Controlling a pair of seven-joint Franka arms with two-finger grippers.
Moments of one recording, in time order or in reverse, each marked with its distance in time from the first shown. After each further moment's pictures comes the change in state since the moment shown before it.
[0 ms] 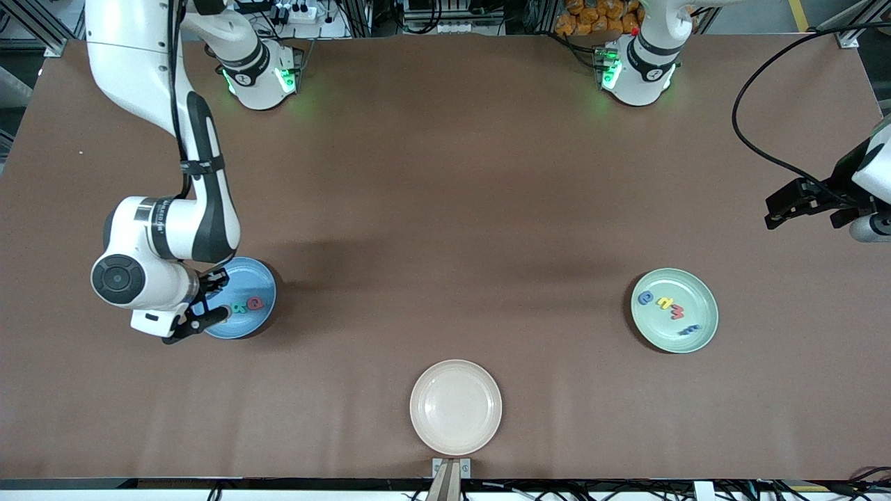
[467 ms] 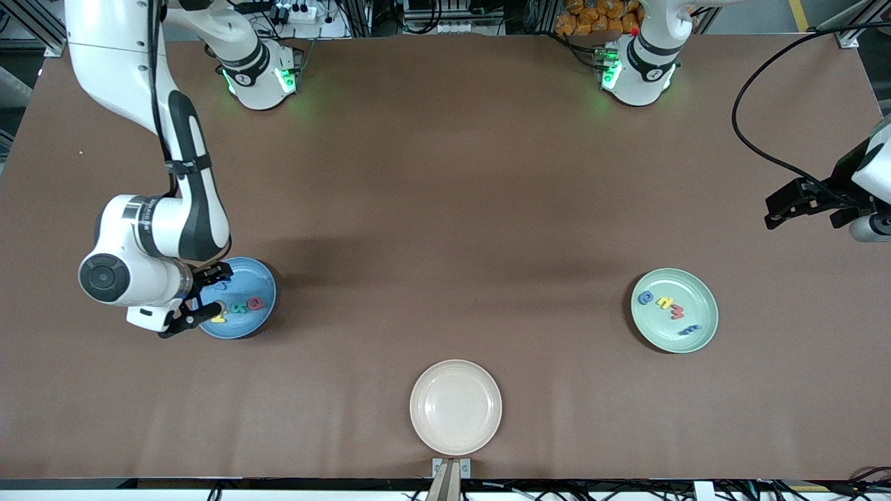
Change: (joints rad) left arm 0.000 0.000 0.000 0.000 0.000 0.000 0.000; right arm -0.110 -0.060 0.113 -0.015 0.000 0.024 0.001
